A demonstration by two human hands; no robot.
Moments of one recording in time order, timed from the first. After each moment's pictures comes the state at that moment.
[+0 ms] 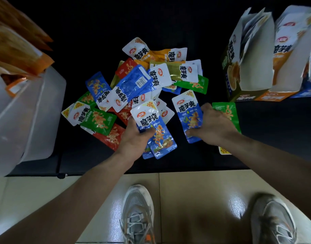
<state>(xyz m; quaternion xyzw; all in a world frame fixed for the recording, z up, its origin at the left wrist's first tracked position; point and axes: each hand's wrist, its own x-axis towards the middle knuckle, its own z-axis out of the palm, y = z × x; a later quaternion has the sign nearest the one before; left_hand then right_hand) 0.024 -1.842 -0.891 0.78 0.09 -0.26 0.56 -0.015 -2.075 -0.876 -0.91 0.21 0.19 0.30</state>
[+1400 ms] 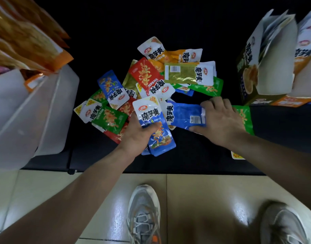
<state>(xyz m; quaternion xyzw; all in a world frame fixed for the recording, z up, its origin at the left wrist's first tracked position) 0.043 -1.822 -0.892 0.79 0.07 -0.23 0.57 0.003 -2.063 -0.881 -0.98 0.08 0.13 0.10</state>
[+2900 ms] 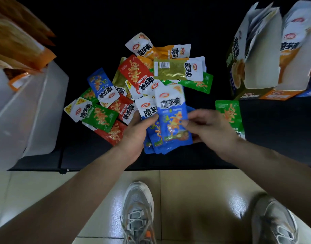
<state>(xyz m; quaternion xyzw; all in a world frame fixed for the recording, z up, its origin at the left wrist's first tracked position) 0.025 -1.854 -0.878 0.61 0.14 -0.29 0.72 -0.033 -2.045 -0.852 -0.69 0.24 0.14 0.66</state>
